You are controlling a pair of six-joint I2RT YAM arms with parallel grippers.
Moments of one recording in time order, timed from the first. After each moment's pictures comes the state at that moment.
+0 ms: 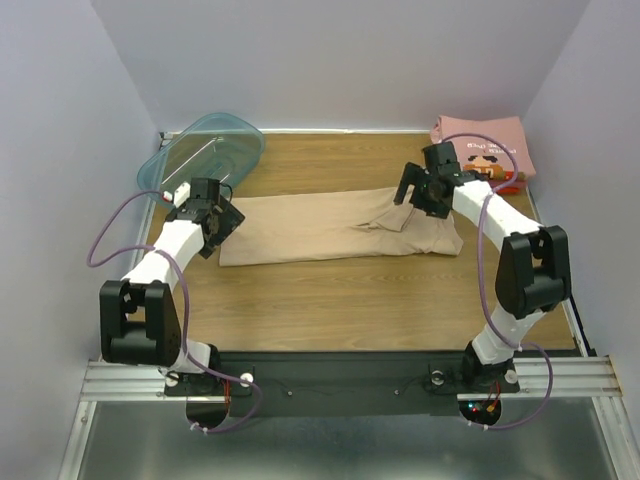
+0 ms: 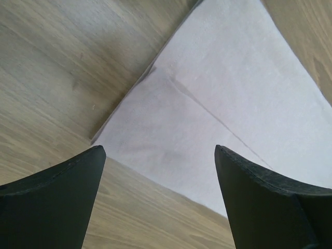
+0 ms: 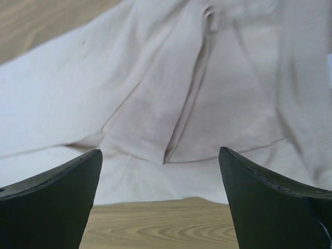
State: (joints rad) left arm -0.08 1.43 0.97 -0.52 -0.21 -0.86; right arm 0.23 1.75 1.36 -0.54 0.11 0.53
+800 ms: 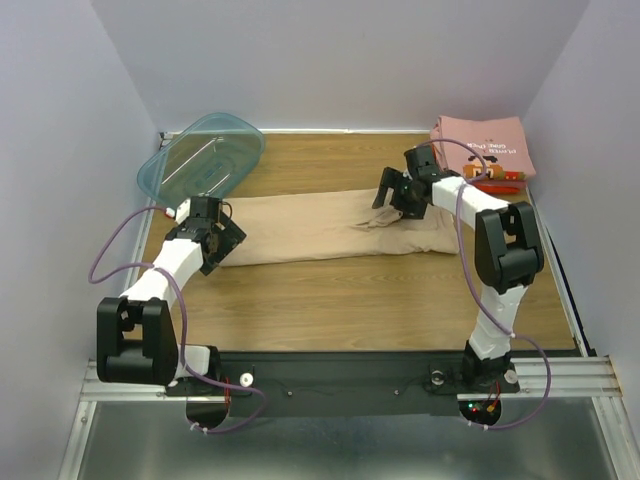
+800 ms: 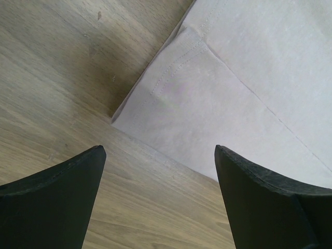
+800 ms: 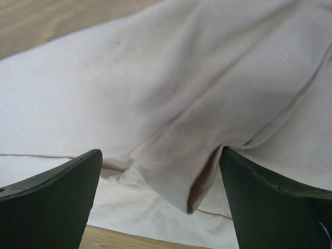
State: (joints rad) left arm -0.08 1.31 0.79 -0.47 -0.17 -0.83; right arm 0.26 1.96 1.40 -0.41 -0.14 0.53
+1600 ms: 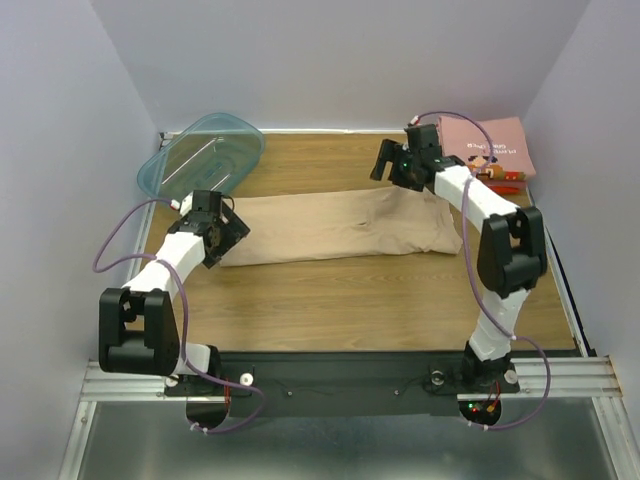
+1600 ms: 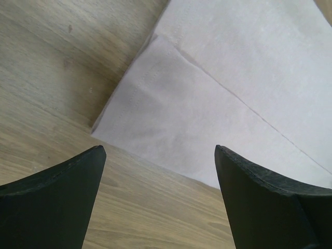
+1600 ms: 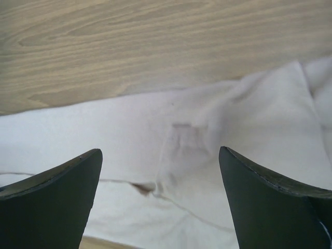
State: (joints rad) left arm -0.09 1.37 0.84 -0.45 -0.14 -0.80; right arm 0.28 1.97 1.59 -0.37 -0.08 0.48
